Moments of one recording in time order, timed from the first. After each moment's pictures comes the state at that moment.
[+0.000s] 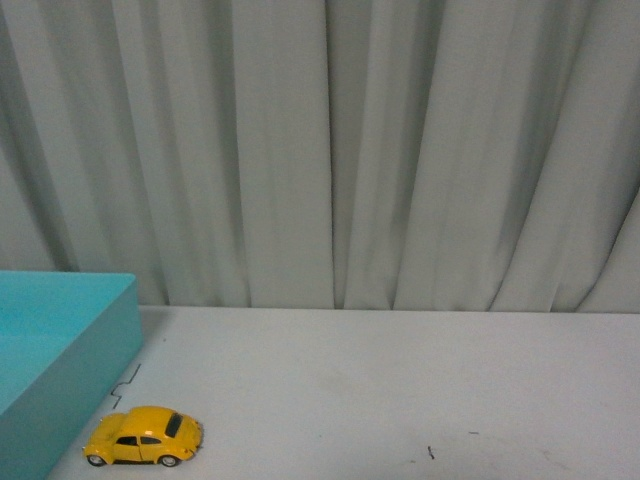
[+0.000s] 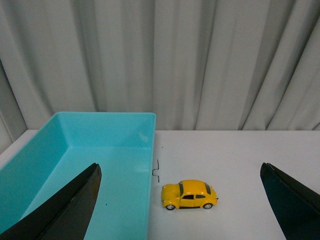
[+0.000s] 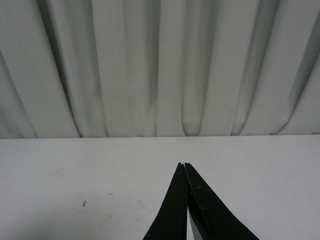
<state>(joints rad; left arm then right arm) 0.00 0.00 0.01 0.00 0.00 0.00 0.00 0.00 0.01 0.01 0.00 -0.01</state>
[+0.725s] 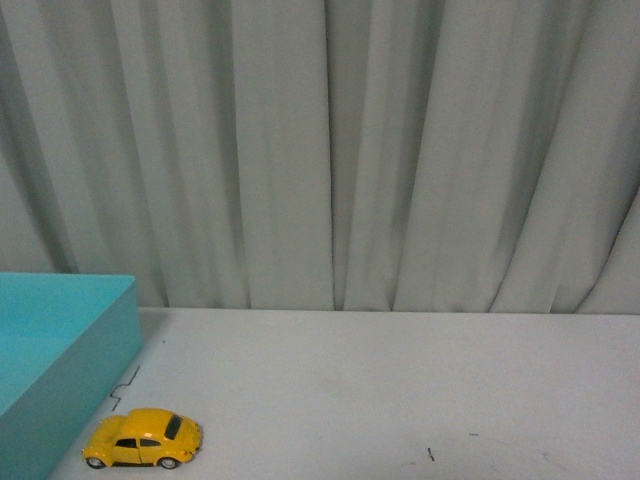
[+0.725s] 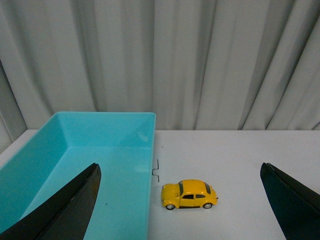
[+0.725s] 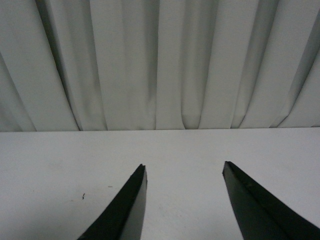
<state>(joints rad) 0.00 0.00 0.01 0.00 0.00 0.00 0.00 0.00 0.01 0.00 0.00 -0.01</state>
